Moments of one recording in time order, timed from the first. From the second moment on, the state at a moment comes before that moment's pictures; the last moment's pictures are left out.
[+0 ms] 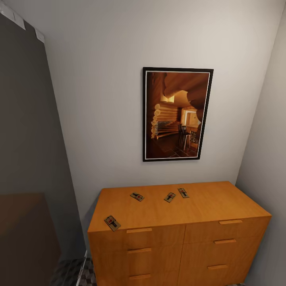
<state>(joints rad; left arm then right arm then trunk) 0.00 -0.08 0.01 -0.05 0.01 -0.05 0.00 0.00 -0.01 0.01 0.00 0.01 -0.04 -0.01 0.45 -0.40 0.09</state>
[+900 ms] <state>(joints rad) 0.00 -0.12 -0.02 -0.85 0.00 0.53 0.00 -0.01 -0.11 0.00 -0.79 0.00 0.54 -0.03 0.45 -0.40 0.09</state>
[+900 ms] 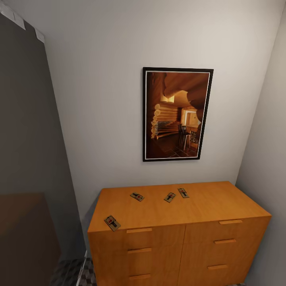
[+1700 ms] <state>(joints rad) -0.03 -0.16 -0.22 -1.42 0.00 0.91 0.00 -0.04 -0.14 -0.06 -1.29 0.01 0.79 -0.04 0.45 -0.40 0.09</state>
